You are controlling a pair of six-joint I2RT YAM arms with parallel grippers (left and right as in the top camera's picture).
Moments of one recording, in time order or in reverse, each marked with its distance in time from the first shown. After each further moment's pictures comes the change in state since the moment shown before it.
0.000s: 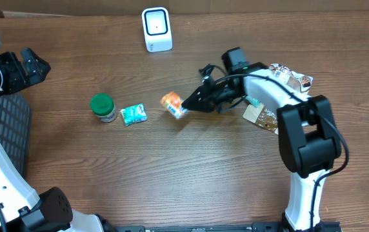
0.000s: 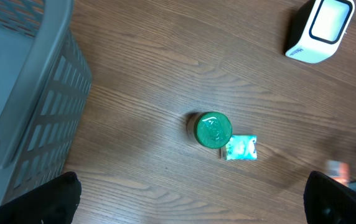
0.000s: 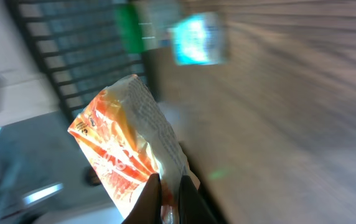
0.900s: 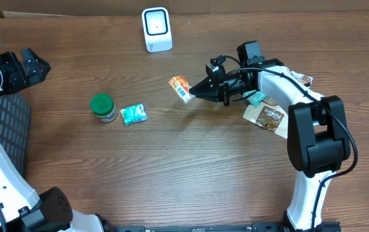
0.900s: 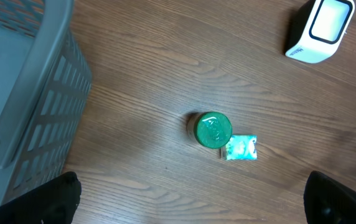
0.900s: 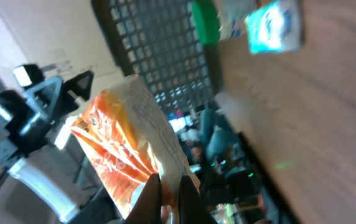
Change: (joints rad) left arm 0.000 0.000 0.000 0.000 0.000 0.000; right arm -0.069 -0.015 0.000 0.098 -0.202 0.170
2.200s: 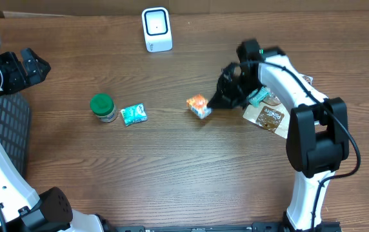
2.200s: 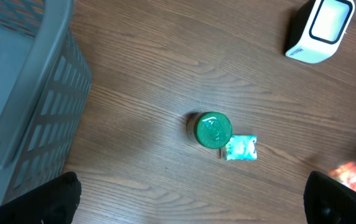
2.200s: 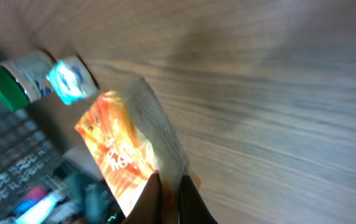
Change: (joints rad) left arm 0.000 0.000 0.000 0.000 0.000 0.000; right arm 0.033 0.000 0.261 -0.574 0.794 -0.166
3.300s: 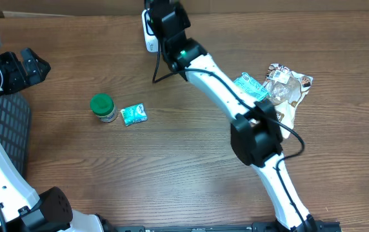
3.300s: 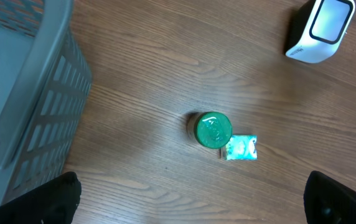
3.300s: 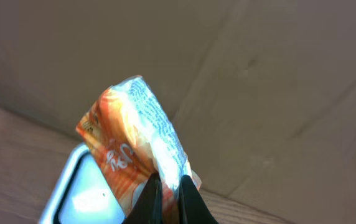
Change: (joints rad) left arm 0.000 0.001 0.000 0.000 0.000 0.000; right arm 0.356 0.384 0.539 1.043 1.152 -0.605
